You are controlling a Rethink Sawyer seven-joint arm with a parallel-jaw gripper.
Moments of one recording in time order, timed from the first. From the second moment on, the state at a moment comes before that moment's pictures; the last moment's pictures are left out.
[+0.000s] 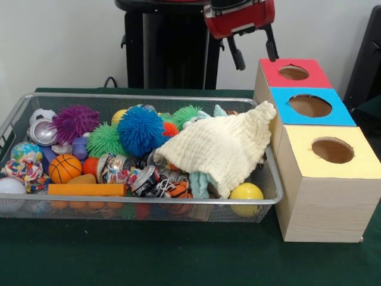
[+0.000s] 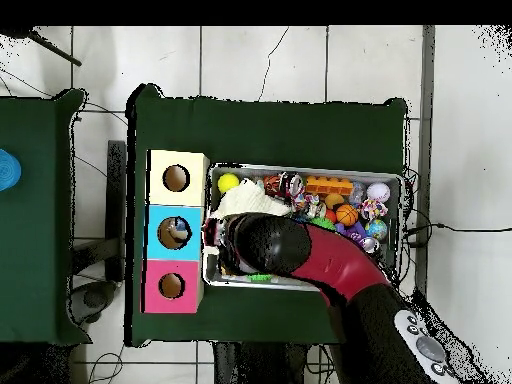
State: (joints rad) arm -0.59 -0.87 0.47 2.00 0.11 0.61 1.56
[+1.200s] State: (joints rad) arm -0.54 -0.83 0.41 1.76 -0.54 0.68 1.56
